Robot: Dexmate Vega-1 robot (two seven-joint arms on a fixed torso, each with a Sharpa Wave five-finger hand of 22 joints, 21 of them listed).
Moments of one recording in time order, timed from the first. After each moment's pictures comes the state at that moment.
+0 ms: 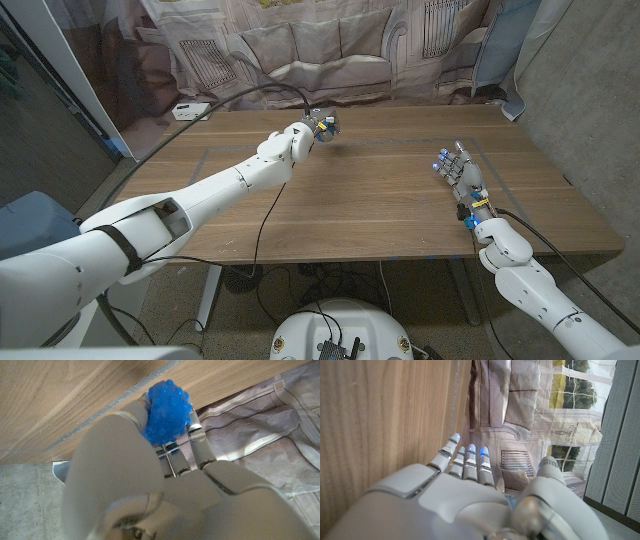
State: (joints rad) left arm 0.28 0.45 1.01 -1.42 0.62 0.42 -0.02; left_hand 1.38 0.04 0.49 -0.18 0.22 0.87 0.01 0.29 0.24 0.73 -0.06 0.31 0.31 0.77 -0.07 0.23 0.20 0.88 0.14 0.34 0.20; right arm -1.23 -0.59 -0.20 -1.60 0.74 0.38 -0.08; right_hand 0.29 0.03 0.20 -0.13 0.18 0.31 0.09 0.20 0.18 0.28 0.13 0.20 0.19 0.14 0.08 0.21 0.20 0.32 0.04 0.20 0.17
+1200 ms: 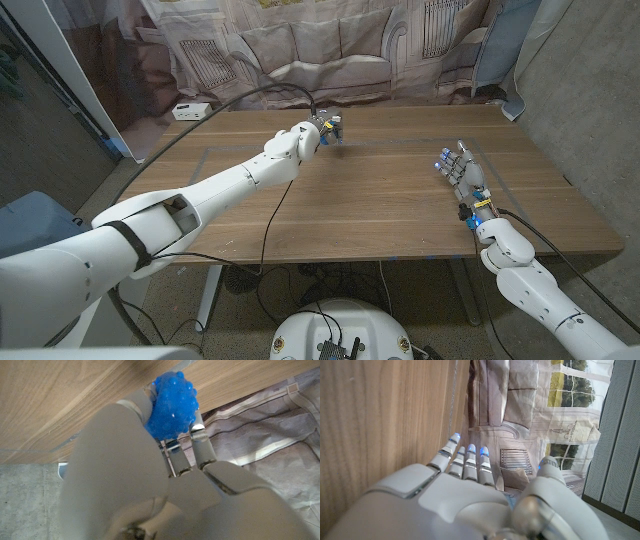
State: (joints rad) left arm 0.26 0.41 1.03 -1.37 0.61 0.41 -0.05; left_hand 1.46 -0.04 0.53 -0.18 0.24 1.07 0.07 0.44 0.35 0.91 -0.06 0.36 0.44 0.87 -0.02 0.27 0.25 0.85 0.11 0.47 0.19; right arm -1.24 -0.60 -0.19 -1.61 0.75 0.38 -0.07; right_hand 0.29 0.03 0.20 -0.13 0.18 0.31 0.09 0.20 0.18 0.28 0.13 0.20 0.19 0.14 0.08 0.21 0.20 0.32 0.04 0.20 0.17
